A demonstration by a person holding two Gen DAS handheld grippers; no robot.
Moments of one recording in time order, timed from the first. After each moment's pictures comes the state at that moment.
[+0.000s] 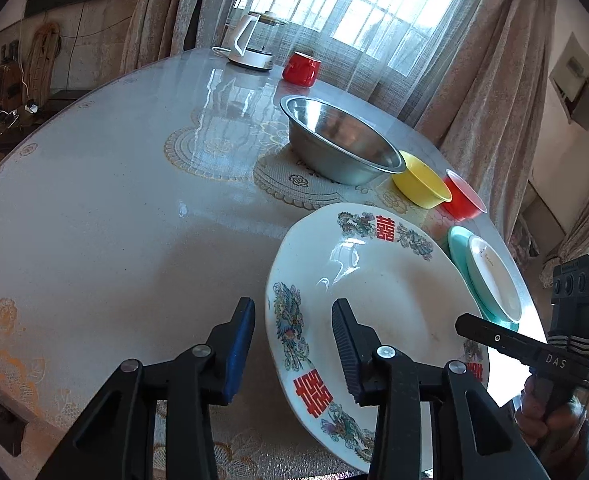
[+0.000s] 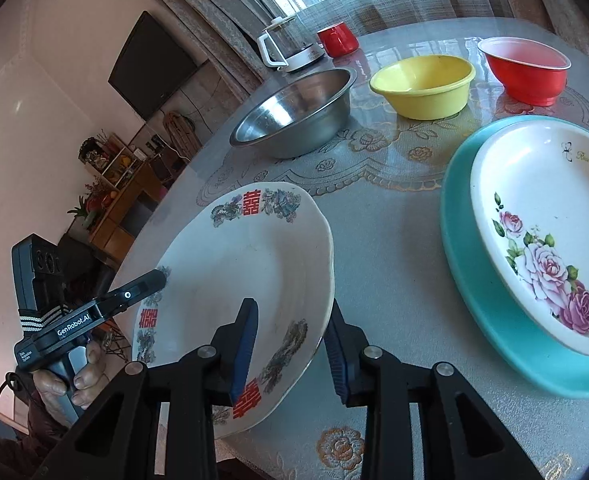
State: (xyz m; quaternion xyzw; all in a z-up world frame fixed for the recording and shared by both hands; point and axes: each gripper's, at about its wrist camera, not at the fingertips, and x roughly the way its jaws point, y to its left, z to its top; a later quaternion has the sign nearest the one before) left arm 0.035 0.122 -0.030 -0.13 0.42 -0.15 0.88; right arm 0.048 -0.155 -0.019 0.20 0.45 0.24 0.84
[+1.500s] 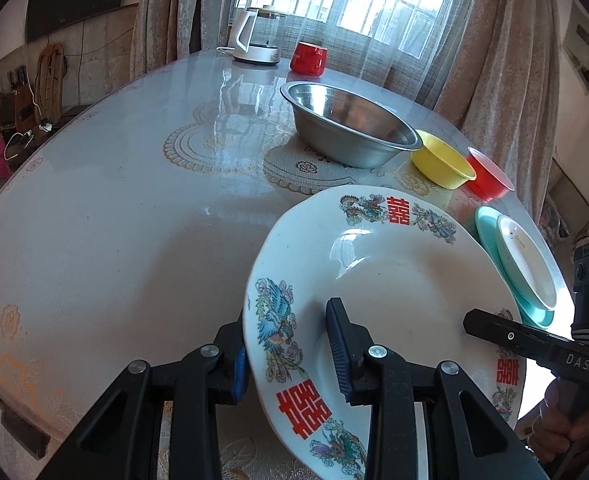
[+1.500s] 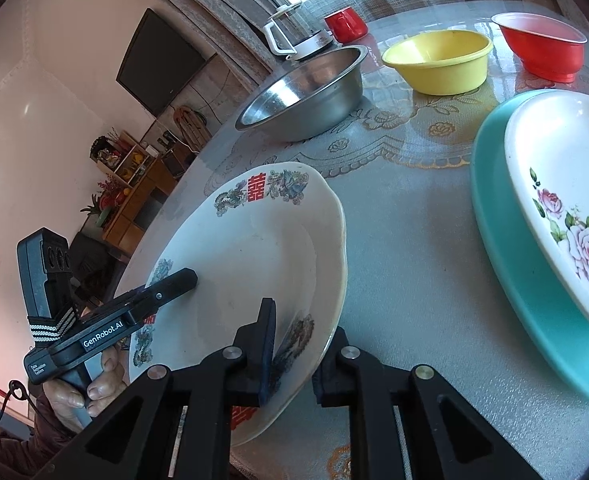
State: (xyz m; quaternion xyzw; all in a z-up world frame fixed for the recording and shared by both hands) left arm 0.044 0.099 -0.040 -0.08 0.43 -0.11 0.89; right arm 0.053 -0.149 -0.032 0.21 0.45 0.26 0.83
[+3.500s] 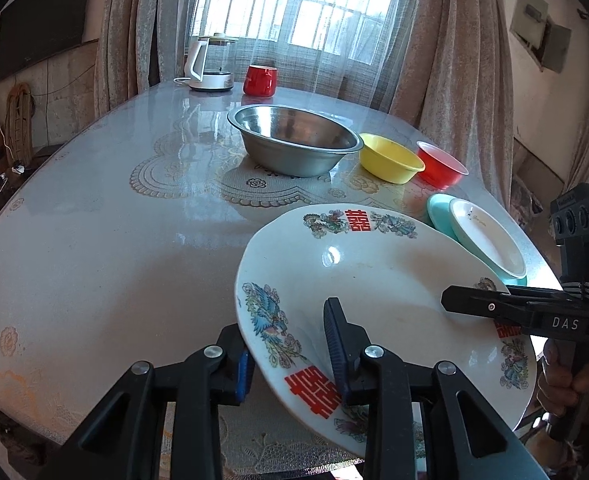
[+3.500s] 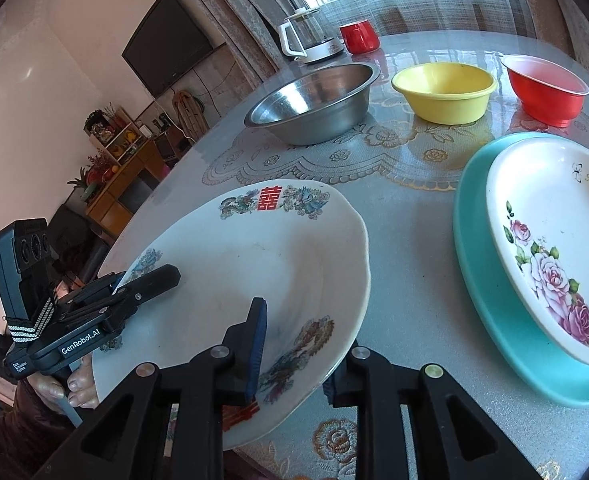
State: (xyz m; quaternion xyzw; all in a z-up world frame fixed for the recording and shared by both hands) left arm 0.016 0.085 -0.025 -0.04 0.38 -0.18 0.91; right arm 0.046 -0.150 -0.015 0.14 0.44 0.26 0.85
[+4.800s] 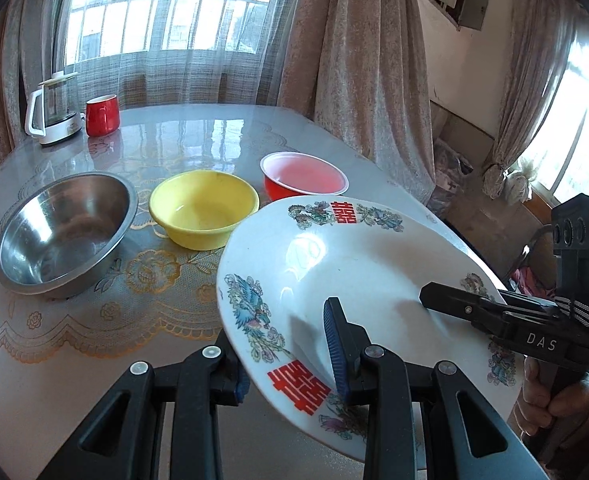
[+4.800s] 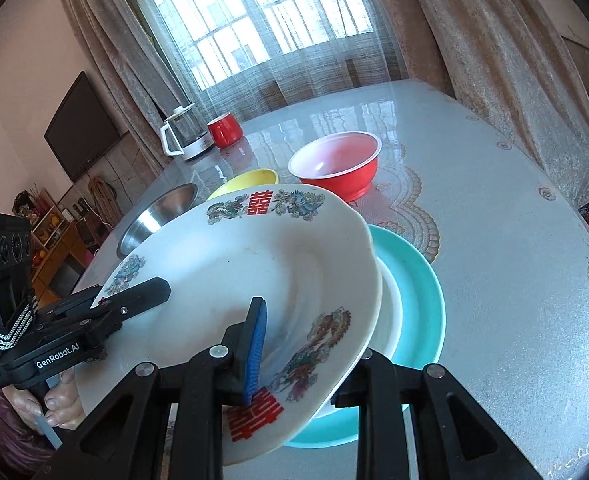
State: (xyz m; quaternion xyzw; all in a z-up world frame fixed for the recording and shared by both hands) left arm 0.096 -0.119 0.020 0.01 0.37 -0.33 0.87; right arm 0.040 -0.318 0.022 0.18 0.37 0.07 0.91
